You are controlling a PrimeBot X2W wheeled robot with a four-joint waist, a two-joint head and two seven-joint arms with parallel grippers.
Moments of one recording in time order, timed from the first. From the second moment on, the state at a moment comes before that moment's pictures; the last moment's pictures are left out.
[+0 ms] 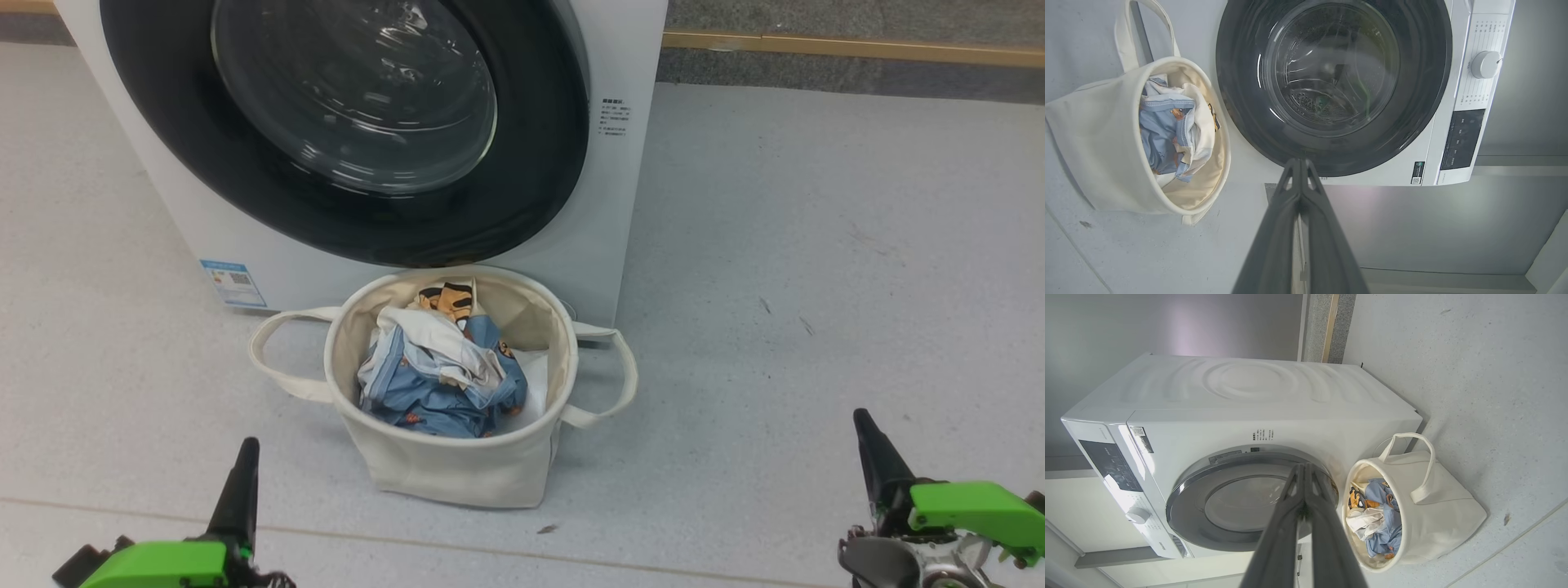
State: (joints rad) left arm -0.08 0.07 0.04 0.26 -1.54 -0.11 0.08; right arm -0.09 -0.07 -0.07 0.27 1.54 0.13 0.06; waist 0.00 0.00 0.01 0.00
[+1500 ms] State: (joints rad) left arm -0.08 0.05 0.08 0.27 -1.61 -0.12 0.10; right arm -0.09 -0.07 -0.11 0.27 1.63 0.13 0.09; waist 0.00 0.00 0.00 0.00
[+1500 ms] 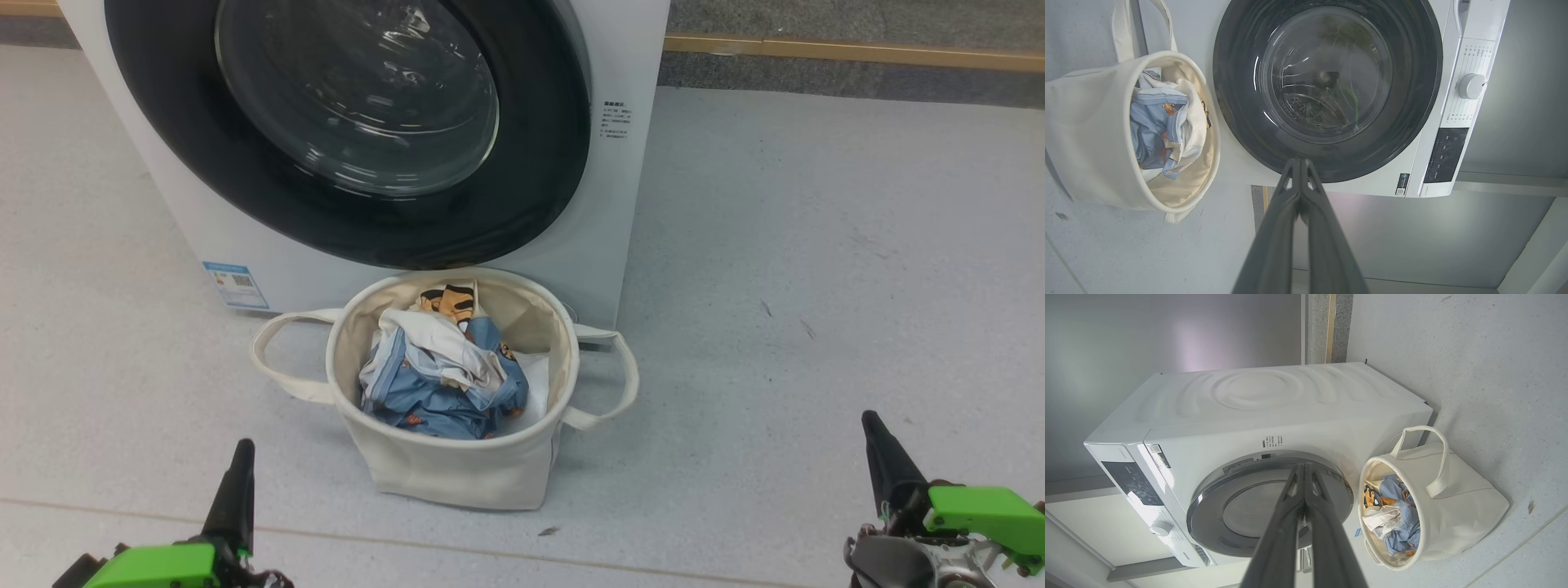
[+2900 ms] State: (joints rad) left arm -0.08 0.05 0.08 0.27 -1.61 -0.12 0.10; right arm -0.09 -0.06 -0.12 0.27 1.63 0.13 0.10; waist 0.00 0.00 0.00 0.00
